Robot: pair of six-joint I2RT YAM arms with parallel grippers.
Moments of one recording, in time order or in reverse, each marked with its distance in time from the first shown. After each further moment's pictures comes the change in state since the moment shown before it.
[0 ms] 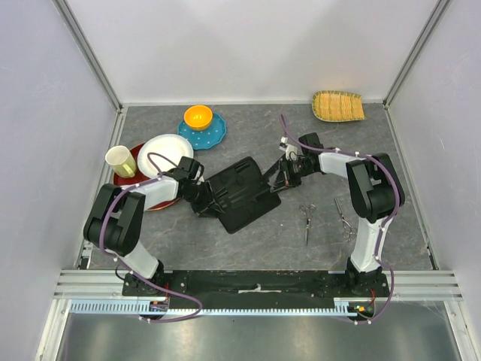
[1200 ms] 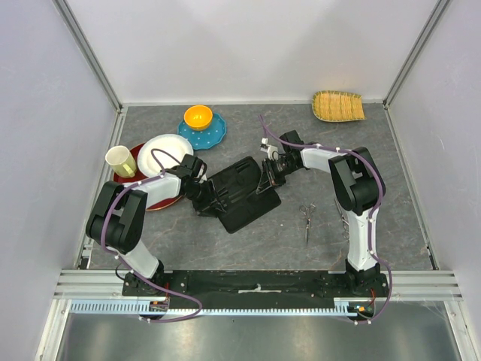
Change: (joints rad) left arm -0.023 0.028 0.051 -0.037 -0.025 0.045; right arm 0.112 0.163 0.203 -0.093 -0.053 -0.044
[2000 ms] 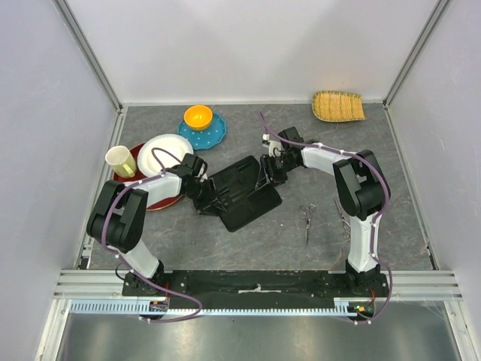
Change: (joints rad) left arm 0.000 0.008 0.008 0.009 -0.001 -0.002; right arm 0.015 -0.074 0.000 -0.020 0.177 0.084
